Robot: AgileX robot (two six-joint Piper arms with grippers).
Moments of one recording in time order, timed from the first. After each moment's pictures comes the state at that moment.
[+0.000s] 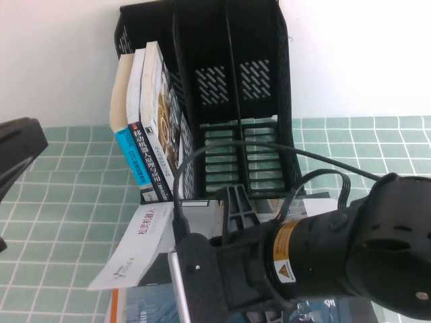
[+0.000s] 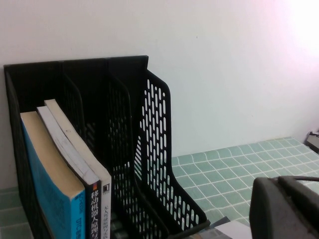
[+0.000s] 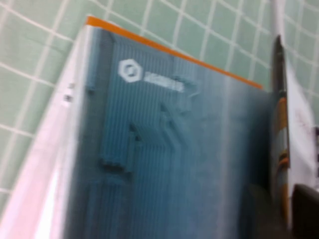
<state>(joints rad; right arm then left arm) 1.05 1.49 -1.10 0.00 0.51 -0.91 -0.43 0.59 -0.82 -0.37 0.44 0.05</state>
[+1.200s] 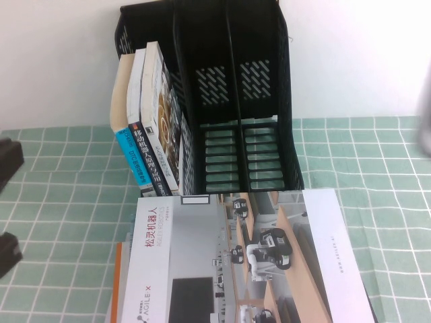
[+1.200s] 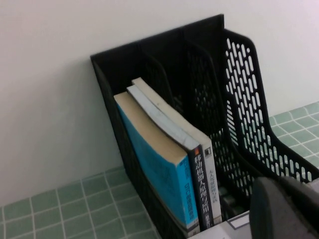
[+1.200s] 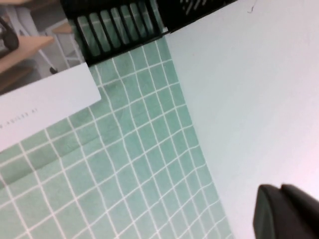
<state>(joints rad) 1.03 1.14 -1.35 -0.72 1.29 -0.26 -0.43 0.59 -0.74 0.07 0.44 -0.07</state>
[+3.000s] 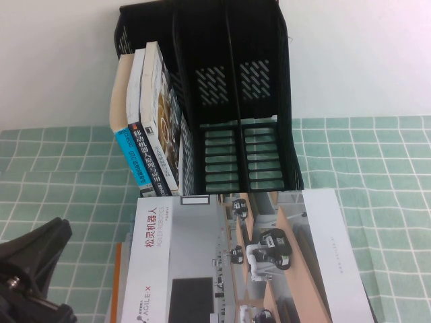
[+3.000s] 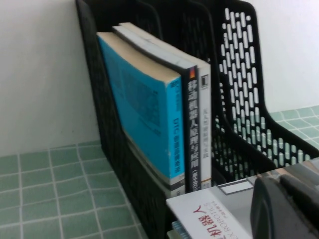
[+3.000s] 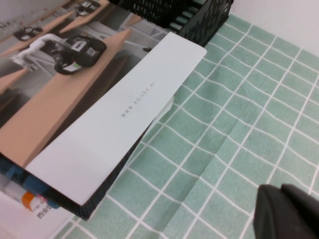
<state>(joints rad) 1.02 0.42 -0.32 -0.80 0.75 0.72 -0.43 0.55 -0.23 0.04 -0.13 -0.18</state>
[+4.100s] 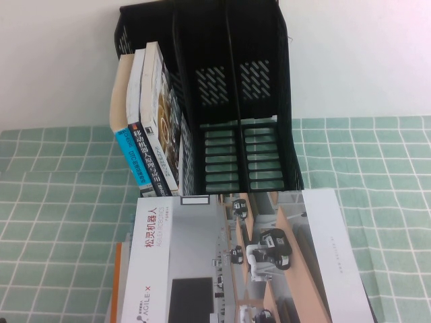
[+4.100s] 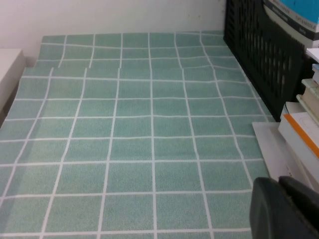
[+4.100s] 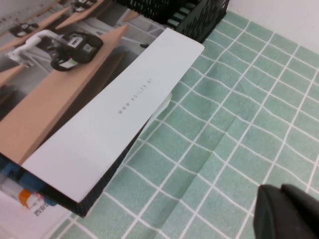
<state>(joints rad) 1.02 0.42 -0.32 -0.80 0.77 0.72 -0.05 -0.01 0.02 -0.10 0.39 0.02</state>
